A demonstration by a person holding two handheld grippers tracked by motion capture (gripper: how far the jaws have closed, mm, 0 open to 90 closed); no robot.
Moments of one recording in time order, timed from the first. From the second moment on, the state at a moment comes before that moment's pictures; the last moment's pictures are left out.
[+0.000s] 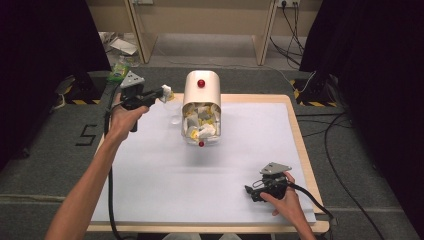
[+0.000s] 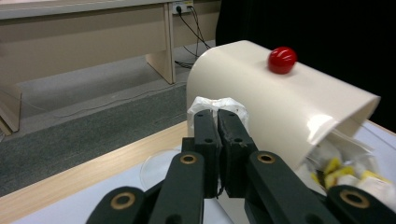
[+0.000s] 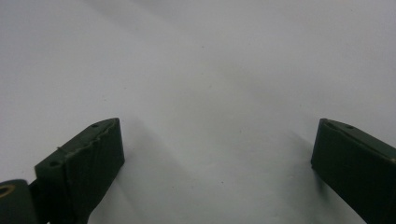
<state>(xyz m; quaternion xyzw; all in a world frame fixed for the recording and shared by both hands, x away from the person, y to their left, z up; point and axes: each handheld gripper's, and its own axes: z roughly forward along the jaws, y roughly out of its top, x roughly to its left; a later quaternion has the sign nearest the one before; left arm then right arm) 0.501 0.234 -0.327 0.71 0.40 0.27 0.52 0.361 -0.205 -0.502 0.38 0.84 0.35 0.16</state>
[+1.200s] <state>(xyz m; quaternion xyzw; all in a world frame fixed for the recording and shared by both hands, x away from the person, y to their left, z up) 0.567 0.215 -0.410 0.72 0.45 0.28 0.44 0.361 -0.205 -0.502 0.38 0.84 0.35 0.16</state>
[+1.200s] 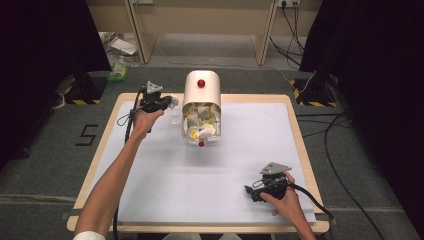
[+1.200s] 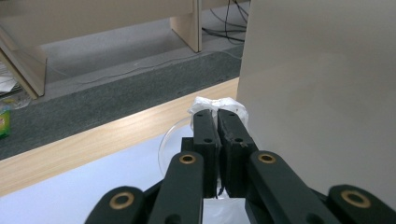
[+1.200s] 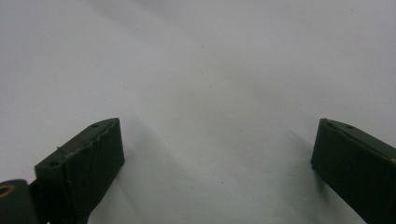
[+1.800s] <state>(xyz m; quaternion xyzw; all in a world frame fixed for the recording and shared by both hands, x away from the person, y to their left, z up) 0.577 0.209 -0.425 0.73 0.47 0.27 0.42 0.361 -0.205 -0.502 0.38 0.84 0.35 0.16</state>
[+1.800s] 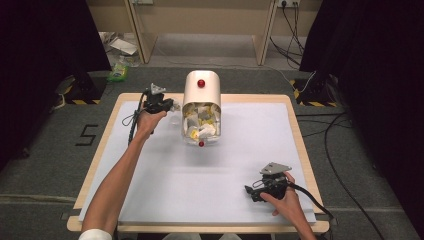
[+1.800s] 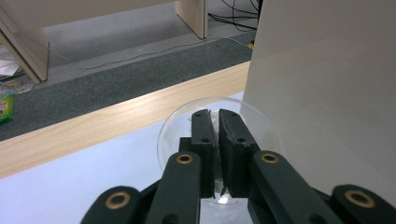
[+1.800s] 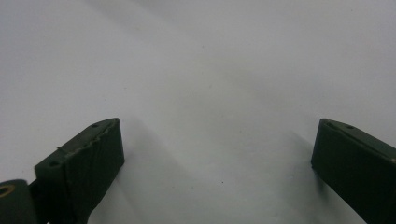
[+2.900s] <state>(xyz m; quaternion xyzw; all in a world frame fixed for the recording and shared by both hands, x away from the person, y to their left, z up) 0.543 0.220 -0.395 0.70 0.48 0.25 0.47 0.361 -0.205 -0.502 0.38 0.84 0.35 0.16</state>
